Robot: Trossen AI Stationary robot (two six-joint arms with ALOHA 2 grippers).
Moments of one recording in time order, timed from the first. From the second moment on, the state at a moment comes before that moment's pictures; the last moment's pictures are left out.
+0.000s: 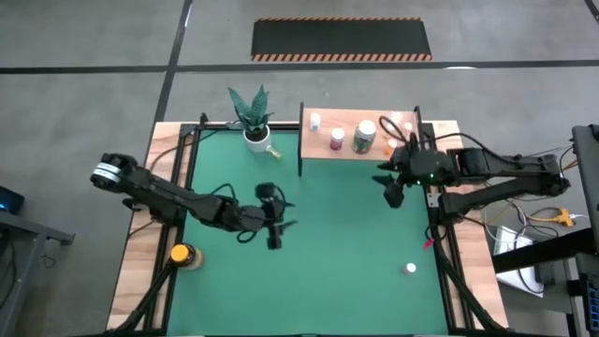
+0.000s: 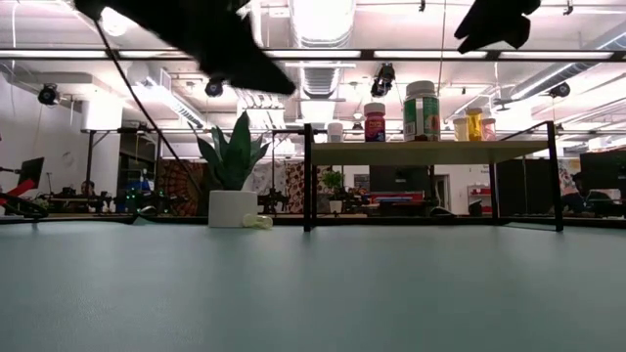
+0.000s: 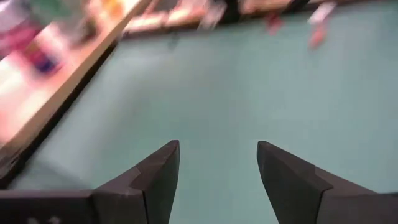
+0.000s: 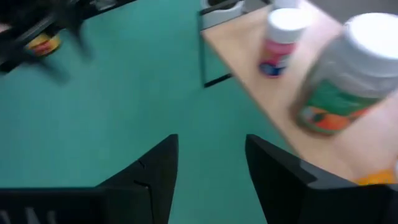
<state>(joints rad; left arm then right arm) -0.27 1.43 0.83 0.14 -0.49 -0.02 0.02 0.92 1.05 -0.83 0.31 0.38</state>
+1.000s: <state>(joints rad) 0.38 1.56 0.90 -0.20 -0.27 0.69 0.17 0.89 1.04 -0.83 0.31 0.40</state>
